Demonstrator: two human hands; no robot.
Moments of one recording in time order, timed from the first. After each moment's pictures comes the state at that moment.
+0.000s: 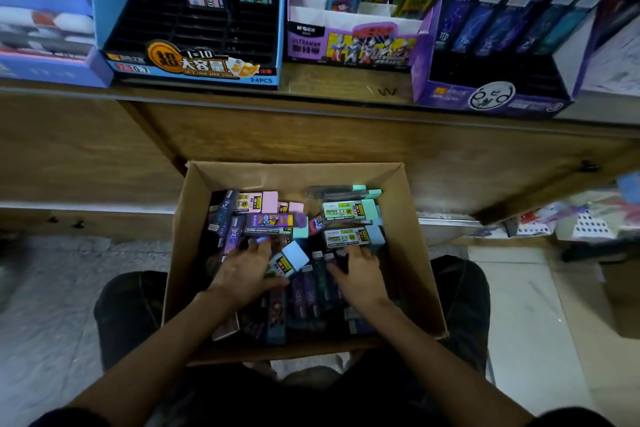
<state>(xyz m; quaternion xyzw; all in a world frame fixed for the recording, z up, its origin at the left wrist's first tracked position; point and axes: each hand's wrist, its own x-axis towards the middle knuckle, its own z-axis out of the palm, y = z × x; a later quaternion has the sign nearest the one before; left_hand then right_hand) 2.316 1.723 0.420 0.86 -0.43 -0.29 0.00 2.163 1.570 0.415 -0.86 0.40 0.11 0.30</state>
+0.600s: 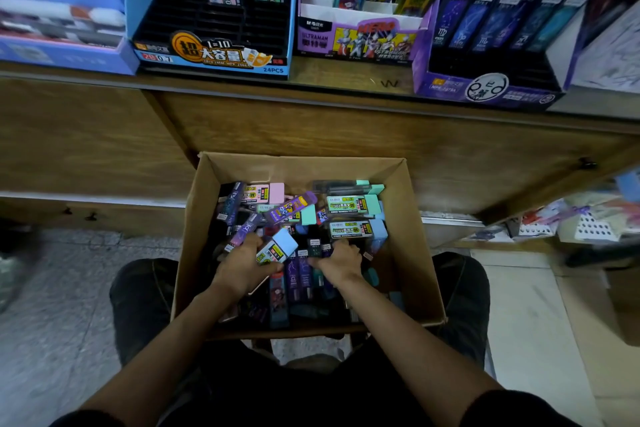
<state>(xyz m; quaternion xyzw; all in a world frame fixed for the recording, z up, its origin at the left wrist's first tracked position) 2.308 1.744 0.409 0.88 -0.23 -0.33 0.24 2.197 1.591 0.407 -0.75 0.50 0.17 0.40</state>
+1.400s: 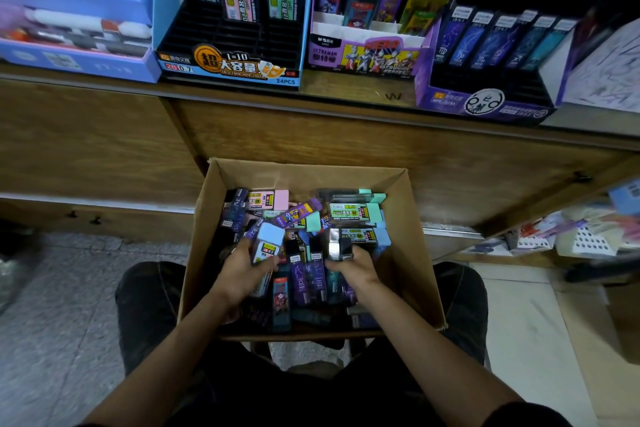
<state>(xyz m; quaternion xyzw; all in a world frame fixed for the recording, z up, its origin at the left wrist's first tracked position) 2.300 1.751 0.425 0.81 -0.11 -0.35 0.45 2.180 1.579 0.425 -0.60 0.52 0.06 0.60</state>
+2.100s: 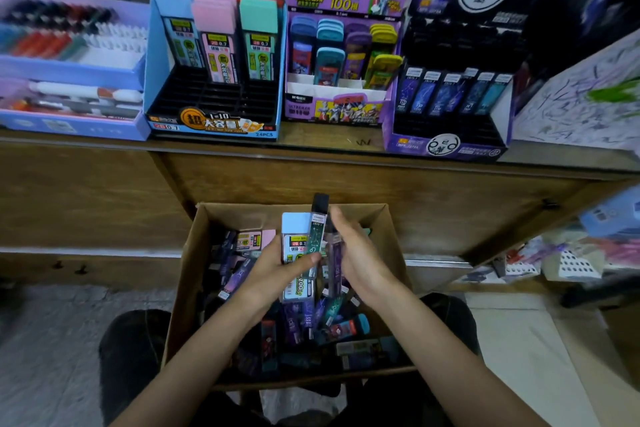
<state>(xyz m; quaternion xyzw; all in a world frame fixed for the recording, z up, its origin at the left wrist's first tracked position) 2.281 1.680 0.525 0.65 -0.19 -0.40 0.62 2.202 1.560 0.548 -0.52 0.35 -0.07 0.78</state>
